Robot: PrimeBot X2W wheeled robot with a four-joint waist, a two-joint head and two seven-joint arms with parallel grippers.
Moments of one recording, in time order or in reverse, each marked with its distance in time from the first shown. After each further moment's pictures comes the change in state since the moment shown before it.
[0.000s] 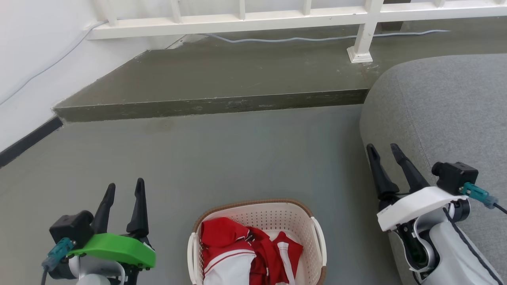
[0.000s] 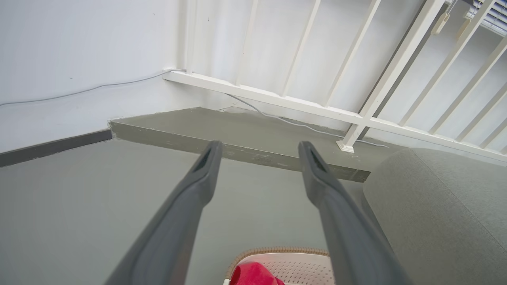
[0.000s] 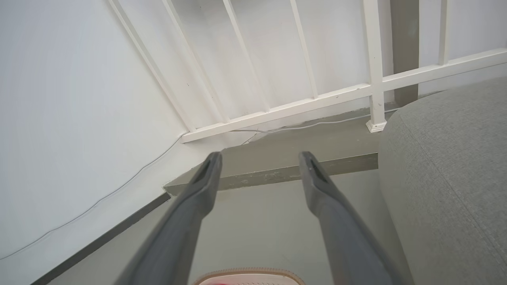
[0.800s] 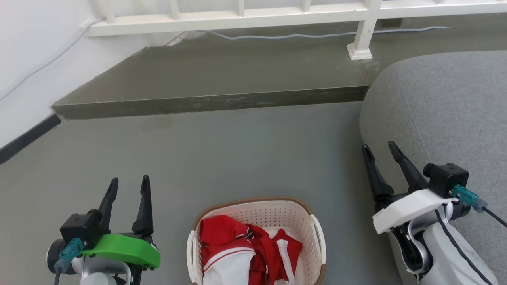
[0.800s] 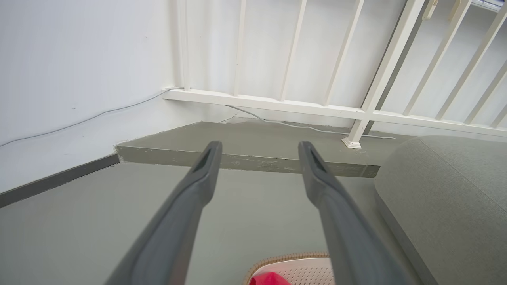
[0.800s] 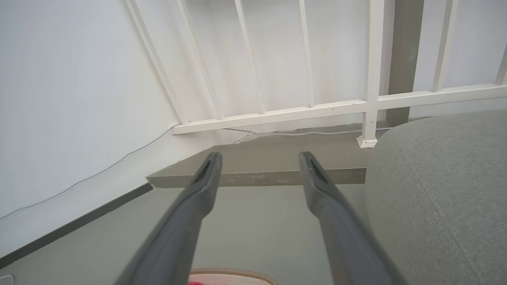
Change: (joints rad) left arm -0.001 -0.023 0.010 -0.013 0.161 -0.010 -0.038; right arm -0.005 0.014 0.002 0.011 -0.170 -0.006 -0.039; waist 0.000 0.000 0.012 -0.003
